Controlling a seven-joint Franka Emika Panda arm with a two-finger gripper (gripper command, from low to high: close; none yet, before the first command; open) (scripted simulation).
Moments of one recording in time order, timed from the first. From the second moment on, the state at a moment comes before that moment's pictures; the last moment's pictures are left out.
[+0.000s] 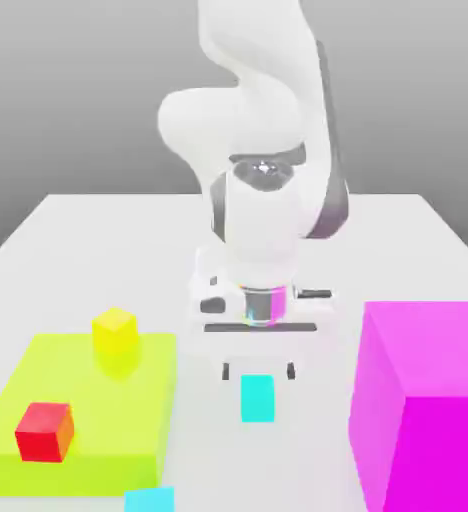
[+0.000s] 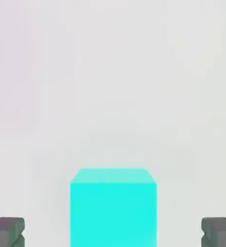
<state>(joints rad) 0.07 0.17 0.02 -2.90 -0.03 3.06 0.89</state>
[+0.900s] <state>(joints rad) -0.07 0.01 -0.07 -2.70 0.02 2.70 0.52</state>
